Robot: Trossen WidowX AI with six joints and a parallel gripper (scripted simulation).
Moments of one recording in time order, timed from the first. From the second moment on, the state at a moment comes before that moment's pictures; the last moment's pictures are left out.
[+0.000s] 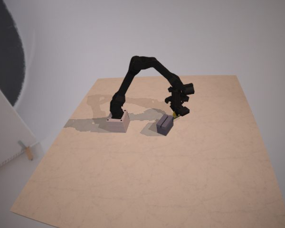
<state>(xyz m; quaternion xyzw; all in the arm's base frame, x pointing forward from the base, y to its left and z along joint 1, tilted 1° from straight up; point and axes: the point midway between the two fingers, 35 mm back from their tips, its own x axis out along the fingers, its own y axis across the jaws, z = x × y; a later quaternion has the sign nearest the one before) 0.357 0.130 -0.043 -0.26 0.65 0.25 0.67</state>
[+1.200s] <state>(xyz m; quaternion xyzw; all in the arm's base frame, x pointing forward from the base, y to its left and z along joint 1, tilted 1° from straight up) 0.358 0.132 0.022 -0.26 0.64 0.25 0.67</state>
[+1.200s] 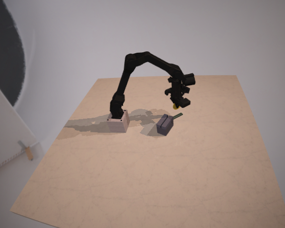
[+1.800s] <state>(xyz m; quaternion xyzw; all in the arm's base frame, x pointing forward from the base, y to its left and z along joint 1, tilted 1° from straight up) 0.355 0.130 0.052 -0.31 0.63 0.29 0.66</state>
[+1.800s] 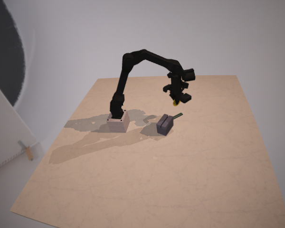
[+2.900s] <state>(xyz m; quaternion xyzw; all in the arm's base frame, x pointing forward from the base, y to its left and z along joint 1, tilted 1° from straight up) 0.347 0.090 0.055 -0.42 0.57 0.39 0.59</state>
